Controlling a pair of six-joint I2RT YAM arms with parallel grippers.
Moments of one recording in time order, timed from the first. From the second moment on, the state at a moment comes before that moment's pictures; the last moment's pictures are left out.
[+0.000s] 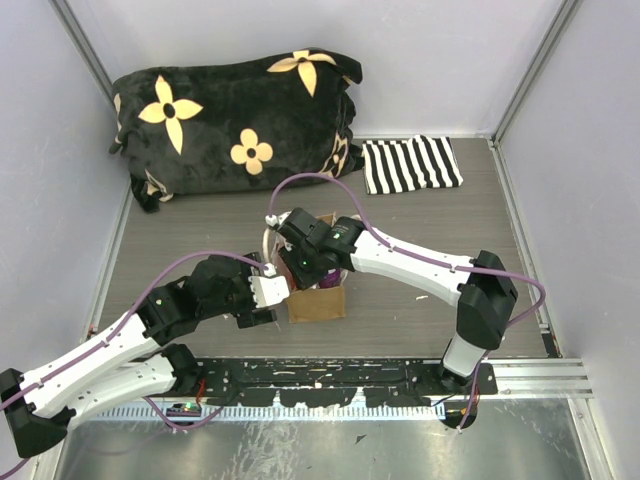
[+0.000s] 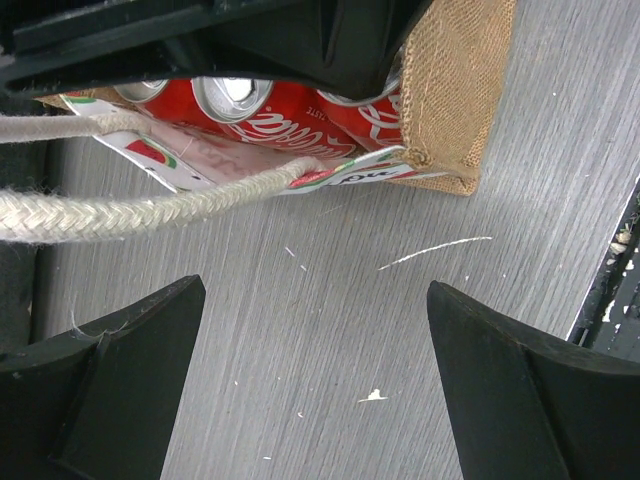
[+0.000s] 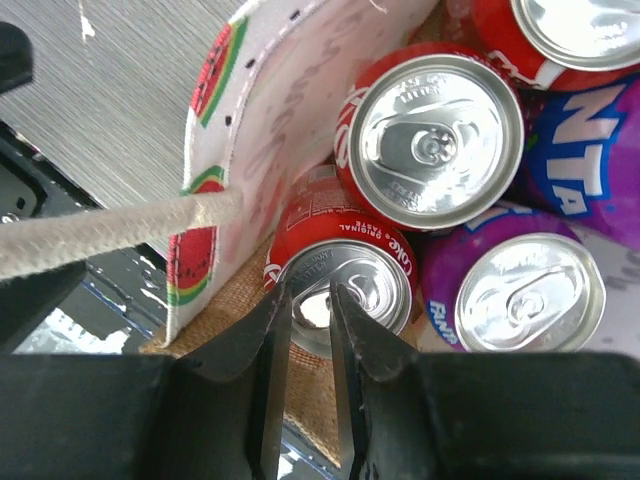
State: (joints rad) left arm -0.92 0.75 0.69 -0.61 -0.01 0.55; right arm 1.02 1.68 1.43 -0.80 0.00 0.34
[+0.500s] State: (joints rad) left arm -0.91 0.75 0.69 -0.60 -0.01 0.55; right arm 1.03 1.70 1.43 -0.72 -0.07 0.33
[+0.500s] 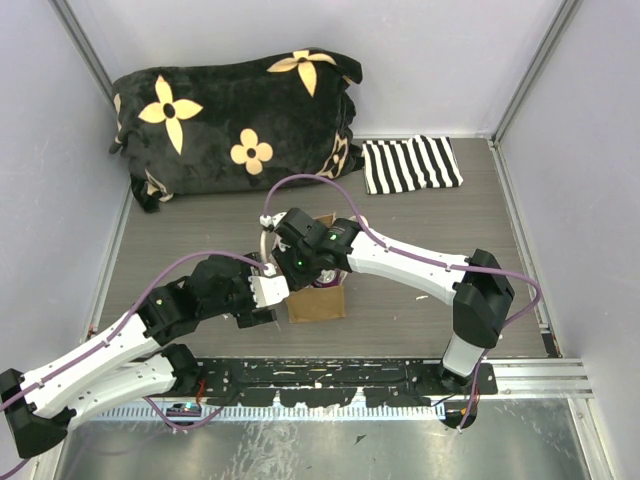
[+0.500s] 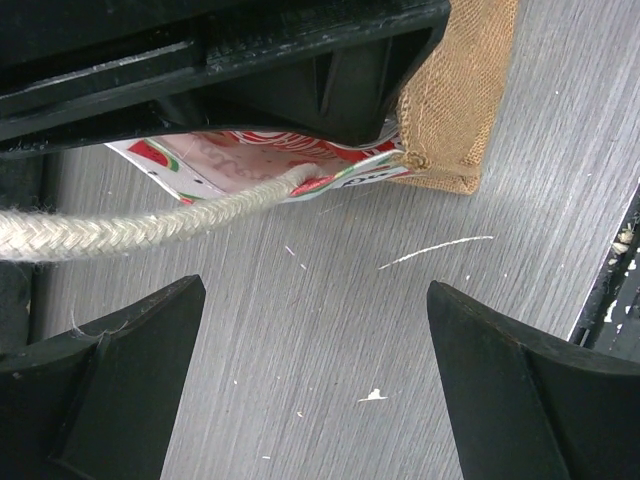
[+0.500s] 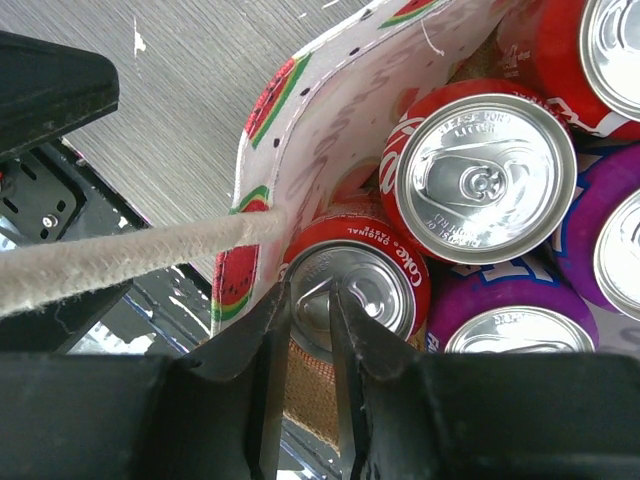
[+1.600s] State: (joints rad) left arm -0.70 0.84 0.98 -0.61 -0.01 0.18; right arm 0.47 1.44 1.62 -0.79 0.07 0.37
